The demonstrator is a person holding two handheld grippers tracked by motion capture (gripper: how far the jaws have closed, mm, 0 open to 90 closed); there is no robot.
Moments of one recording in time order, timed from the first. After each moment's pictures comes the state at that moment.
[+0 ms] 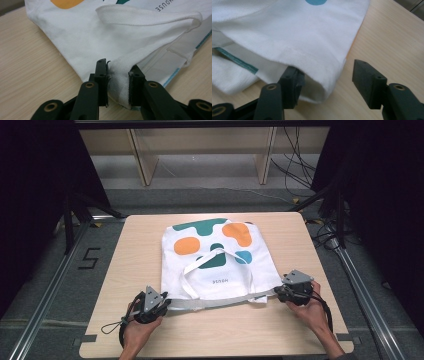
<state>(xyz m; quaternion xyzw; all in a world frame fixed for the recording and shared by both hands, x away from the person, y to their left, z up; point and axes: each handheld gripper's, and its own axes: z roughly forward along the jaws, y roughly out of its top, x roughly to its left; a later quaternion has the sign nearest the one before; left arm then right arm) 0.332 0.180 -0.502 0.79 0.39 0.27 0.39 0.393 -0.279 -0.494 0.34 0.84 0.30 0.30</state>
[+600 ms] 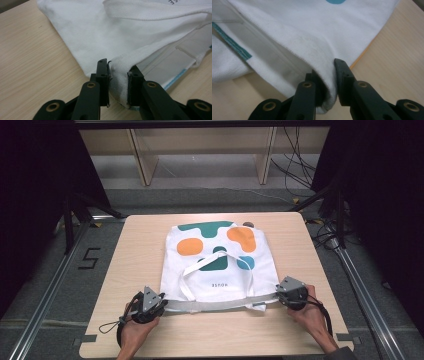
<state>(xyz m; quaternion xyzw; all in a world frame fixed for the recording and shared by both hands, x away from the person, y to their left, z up) 0.332 0.187 -0.505 0.80 0.38 0.27 0.38 0.368 -0.267 -0.493 0.29 0.88 0.25 0.28</state>
